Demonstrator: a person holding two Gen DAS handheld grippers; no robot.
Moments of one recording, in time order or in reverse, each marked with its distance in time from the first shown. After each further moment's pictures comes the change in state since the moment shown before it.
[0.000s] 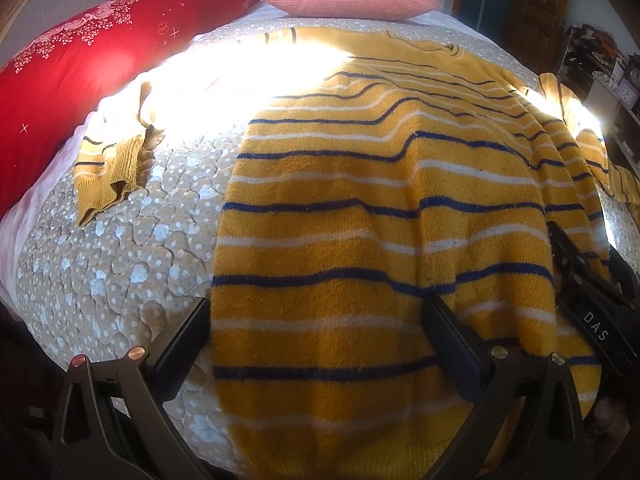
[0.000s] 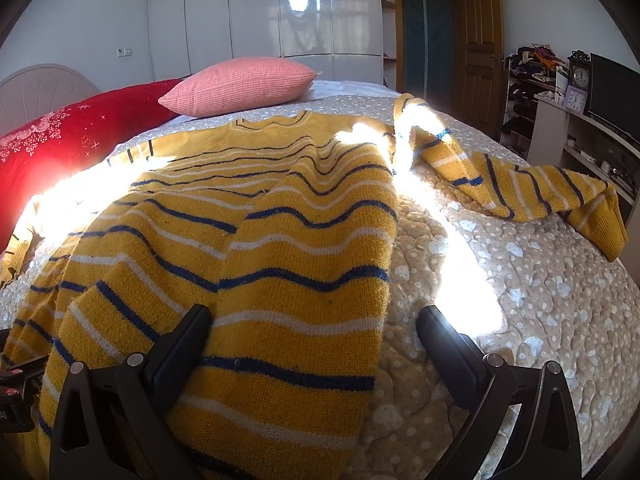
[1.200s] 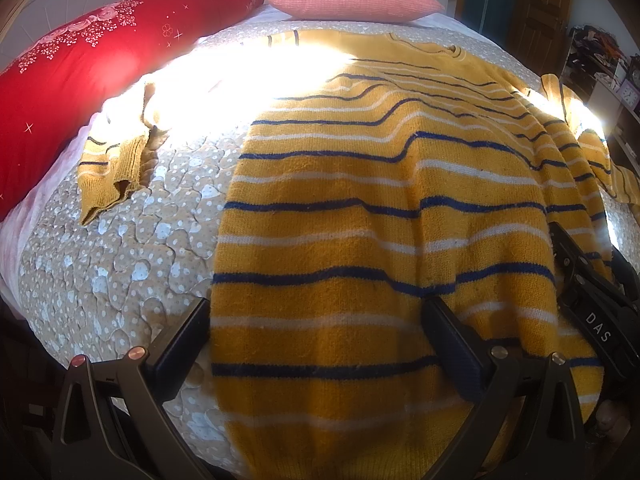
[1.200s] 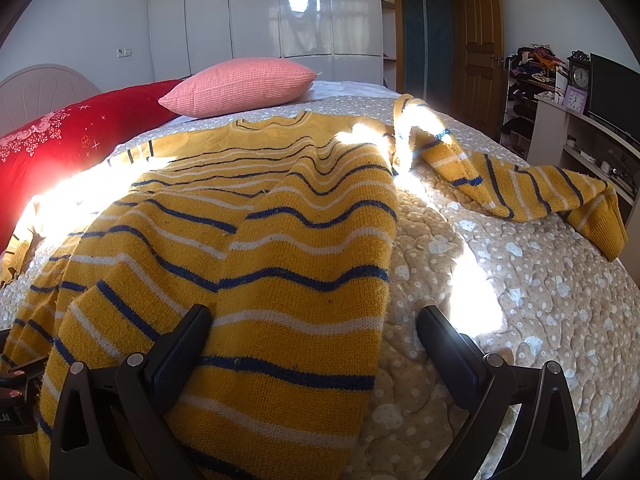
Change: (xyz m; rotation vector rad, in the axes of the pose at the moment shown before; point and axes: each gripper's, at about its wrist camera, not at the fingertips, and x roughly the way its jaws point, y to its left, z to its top) left arm -0.002 0.008 -0.002 0.010 -0.009 0.004; right arm 0.000 0.000 0.000 -0.001 0.001 0.000
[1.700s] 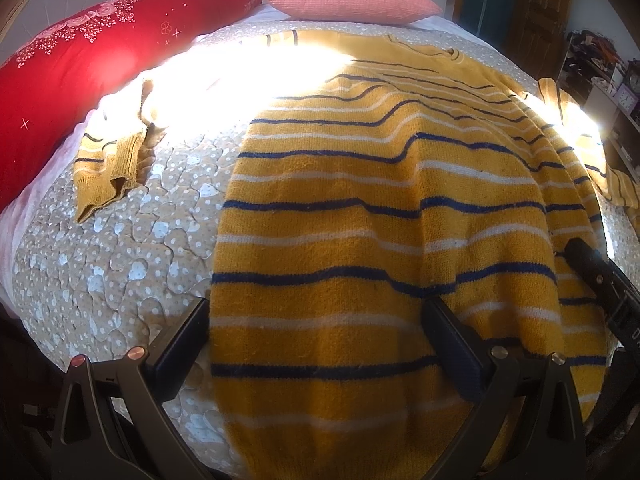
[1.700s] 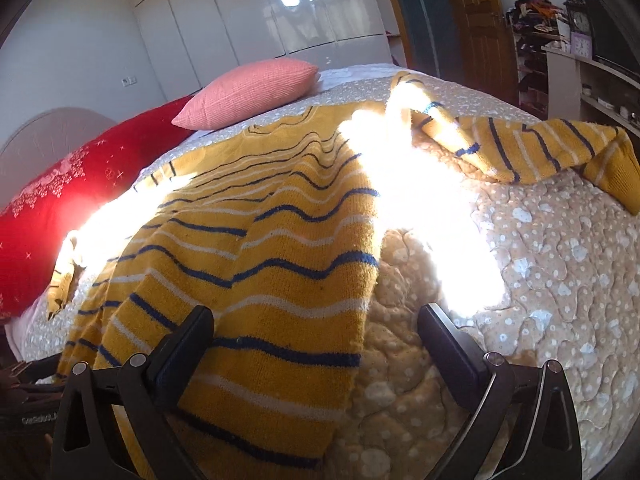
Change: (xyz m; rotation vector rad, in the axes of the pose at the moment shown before) left arm 0.000 0.006 -0.002 -0.008 -0.005 -0.032; right arm -0.016 -0.025 -0.002 0.095 0.077 0.189
